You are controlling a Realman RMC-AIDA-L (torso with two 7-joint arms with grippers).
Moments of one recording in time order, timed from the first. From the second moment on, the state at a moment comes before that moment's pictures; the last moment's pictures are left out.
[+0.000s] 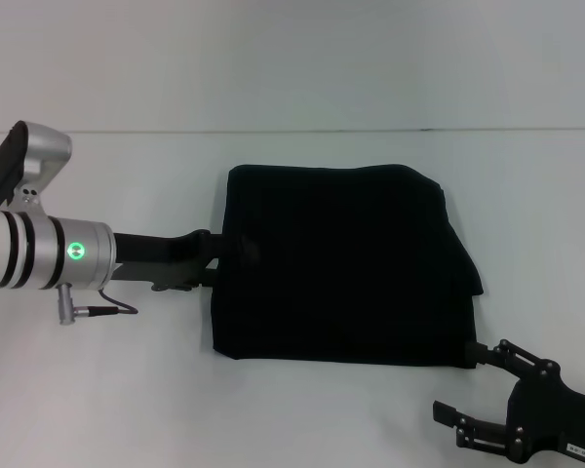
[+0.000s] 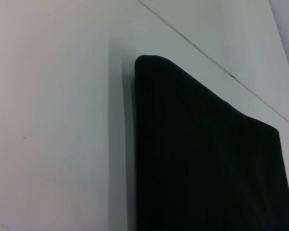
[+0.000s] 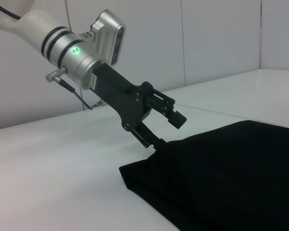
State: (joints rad) left arm -0.75 -2.01 0.85 0.41 2.10 1.11 -2.48; right arm 0.32 2.08 -0.64 -0.32 -1.88 -1.46 0.76
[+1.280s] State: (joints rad) left arm -0.76 -2.05 0.89 0.41 2.10 1.04 -2.39; right arm 0.32 2.08 -0.63 -0.32 -1.89 -1.47 0.77
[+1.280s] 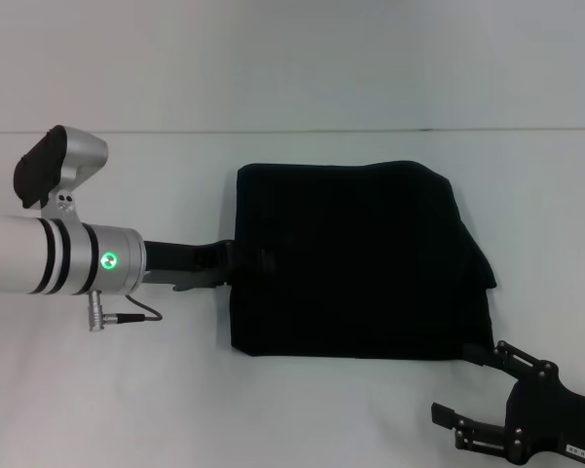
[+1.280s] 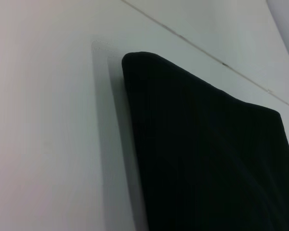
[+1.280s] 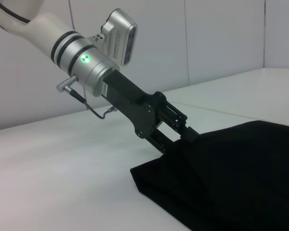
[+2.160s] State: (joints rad) left arm -0.72 -2.05 0.82 0.42 2.09 1.03 -2.38; right arm 0.33 2.08 -0.63 -0.33 -1.89 -1.47 0.77
